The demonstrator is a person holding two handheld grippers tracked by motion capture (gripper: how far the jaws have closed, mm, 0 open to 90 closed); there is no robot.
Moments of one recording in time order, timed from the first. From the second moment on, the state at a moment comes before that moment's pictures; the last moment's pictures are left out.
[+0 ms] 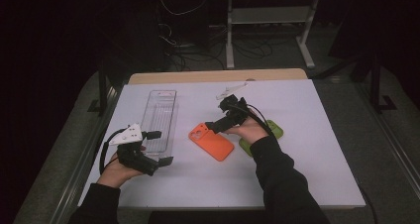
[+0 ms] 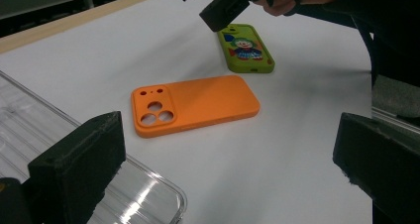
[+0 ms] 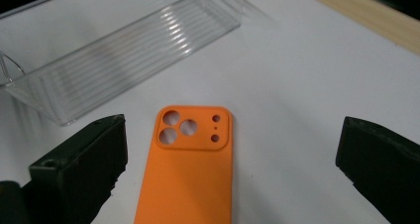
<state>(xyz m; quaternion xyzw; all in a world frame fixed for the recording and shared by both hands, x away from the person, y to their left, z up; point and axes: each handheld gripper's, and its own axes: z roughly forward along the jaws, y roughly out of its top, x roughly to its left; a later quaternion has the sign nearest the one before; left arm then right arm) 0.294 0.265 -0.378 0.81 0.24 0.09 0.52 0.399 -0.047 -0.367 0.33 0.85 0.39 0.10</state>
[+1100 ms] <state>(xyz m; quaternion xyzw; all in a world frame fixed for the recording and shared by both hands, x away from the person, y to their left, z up) 0.294 0.266 -0.377 0.82 0.24 0.09 0.52 0.397 -0.019 -0.409 0.33 0.91 0.24 0.05</state>
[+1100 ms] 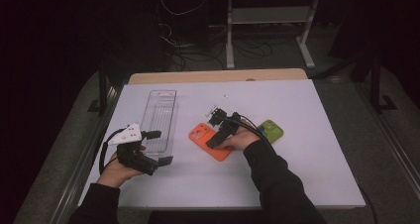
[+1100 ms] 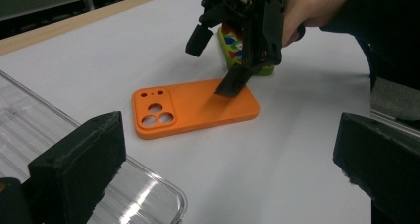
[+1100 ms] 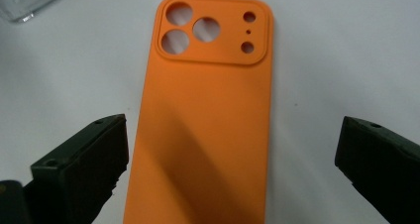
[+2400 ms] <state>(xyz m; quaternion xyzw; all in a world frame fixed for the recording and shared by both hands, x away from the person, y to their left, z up) 0.293 0.266 -0.377 0.81 0.24 0.09 0.52 0.388 0.005 -0.430 0.32 0.93 0.16 0.05</state>
